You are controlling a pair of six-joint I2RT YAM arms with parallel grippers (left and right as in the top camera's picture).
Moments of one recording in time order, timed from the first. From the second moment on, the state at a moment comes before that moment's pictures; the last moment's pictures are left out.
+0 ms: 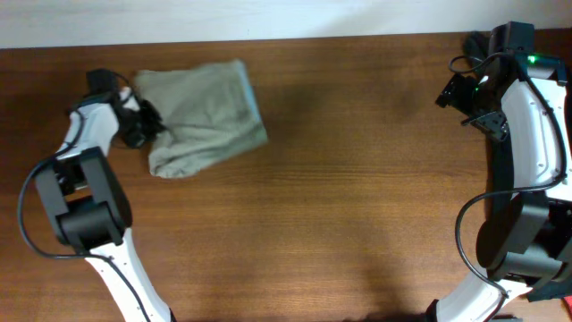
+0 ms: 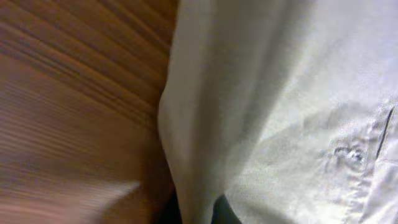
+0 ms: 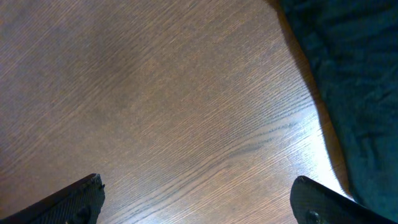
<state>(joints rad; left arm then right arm) 0.28 2.31 1.73 -0.65 0.32 -0.44 -0.22 1.92 1.81 -1.17 0.03 0.44</state>
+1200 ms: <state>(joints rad) 0.51 2.38 1.71 -0.19 0.12 -0.82 -0.22 1.92 1.81 -1.17 0.03 0.44</state>
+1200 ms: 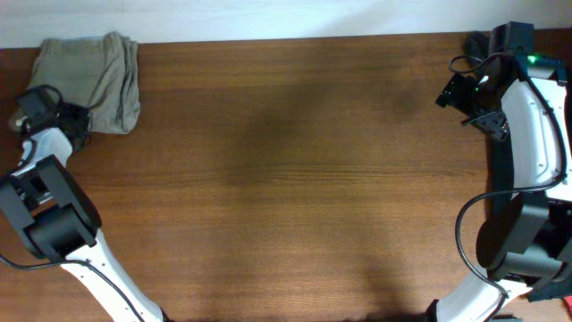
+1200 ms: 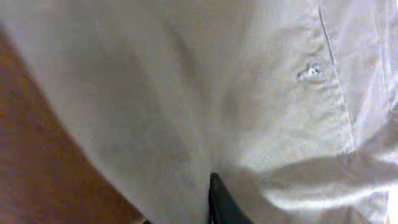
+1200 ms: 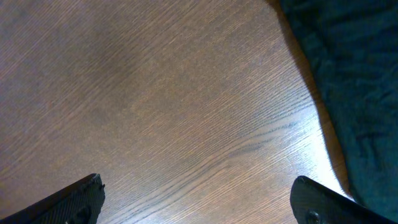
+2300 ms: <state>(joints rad) 0.52 2.15 1.71 -0.51 0.04 -0.68 -0.22 1.92 1.81 -1.17 0.03 0.44</state>
